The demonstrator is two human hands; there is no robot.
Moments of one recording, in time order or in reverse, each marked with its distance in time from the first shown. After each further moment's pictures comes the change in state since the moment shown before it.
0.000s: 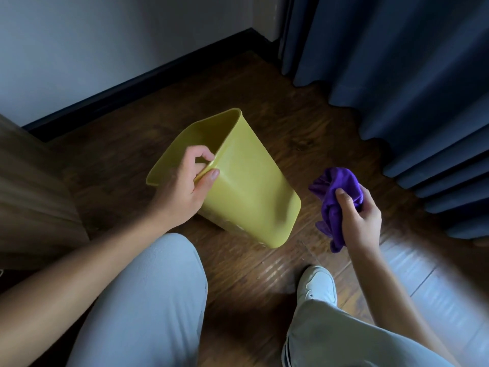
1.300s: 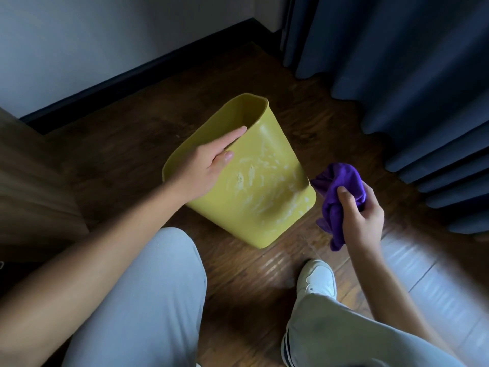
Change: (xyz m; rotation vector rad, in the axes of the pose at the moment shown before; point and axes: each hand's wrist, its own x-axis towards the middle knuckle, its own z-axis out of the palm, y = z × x) left_hand 0.035 -0.008 0.016 -0.082 -0.196 -0.185; right_hand -0.010 0.002 -0.001 0.006 -0.006 -0.004
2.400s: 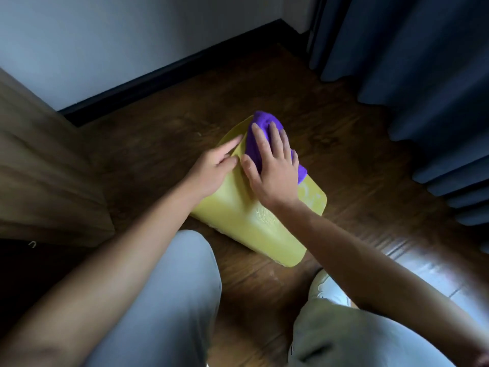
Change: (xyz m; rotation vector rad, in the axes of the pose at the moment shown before) left_hand 0.001 -0.037 0.011 -0.306 0.094 -0.301; right_hand 0.001 -0.070 0.173 -0.556 -0.364 -0.557
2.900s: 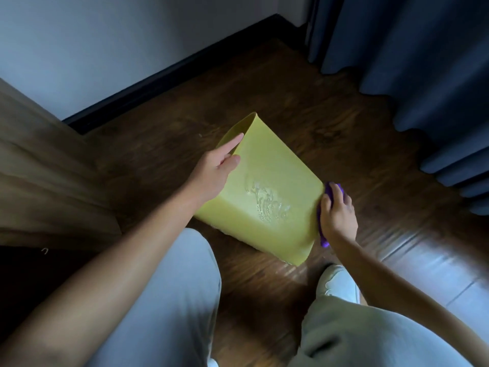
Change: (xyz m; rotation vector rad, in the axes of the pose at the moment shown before) left_hand -0.005 0.005 0.006 0.066 0.024 -0.014; right_hand -0.084 0.160 0.008 0.020 -0.064 0.630
